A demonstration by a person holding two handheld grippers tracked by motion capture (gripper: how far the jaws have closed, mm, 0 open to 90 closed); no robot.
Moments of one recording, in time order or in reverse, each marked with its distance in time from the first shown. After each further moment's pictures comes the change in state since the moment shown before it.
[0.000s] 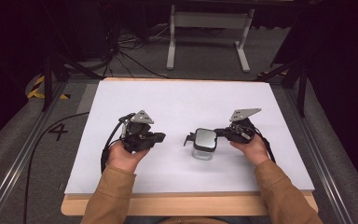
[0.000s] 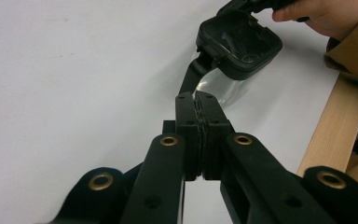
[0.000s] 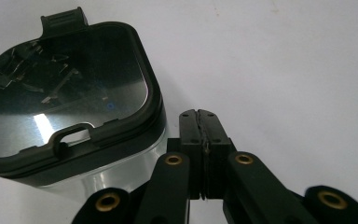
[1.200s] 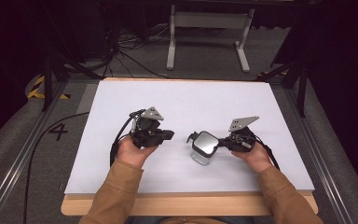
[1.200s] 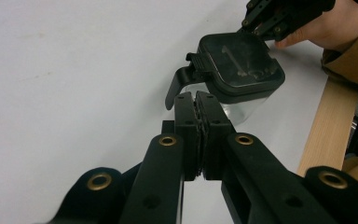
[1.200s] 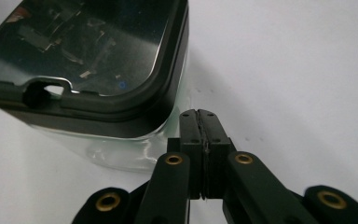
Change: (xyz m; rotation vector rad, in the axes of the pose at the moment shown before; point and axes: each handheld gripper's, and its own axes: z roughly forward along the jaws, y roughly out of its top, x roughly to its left) left arm -0.003 0.021 0.019 0.008 -0.057 0.048; right arm 0.021 -0.017 -0.002 0.076 0.051 -0.037
